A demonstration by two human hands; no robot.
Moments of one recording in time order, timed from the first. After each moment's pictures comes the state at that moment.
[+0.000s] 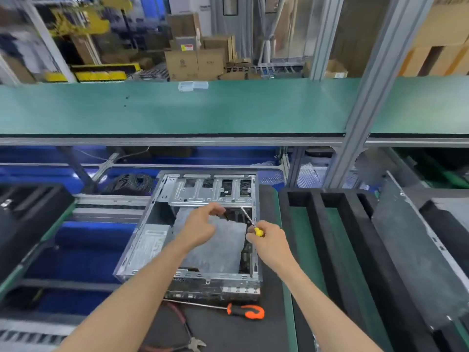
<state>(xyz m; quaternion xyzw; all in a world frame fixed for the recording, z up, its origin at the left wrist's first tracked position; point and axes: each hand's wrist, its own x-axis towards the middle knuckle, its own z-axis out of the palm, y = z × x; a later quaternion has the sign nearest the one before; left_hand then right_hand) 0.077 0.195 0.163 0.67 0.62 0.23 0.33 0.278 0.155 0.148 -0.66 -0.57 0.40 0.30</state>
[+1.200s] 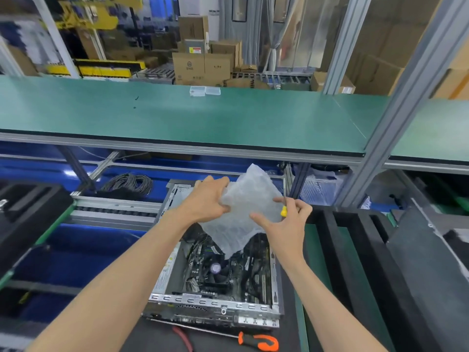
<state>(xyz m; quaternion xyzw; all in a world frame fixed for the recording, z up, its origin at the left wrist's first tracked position) 0.035 0.279 0.229 0.80 0.56 0.15 0.15 0.244 0.216 0.180 -0.63 -0.54 0.25 0.50</state>
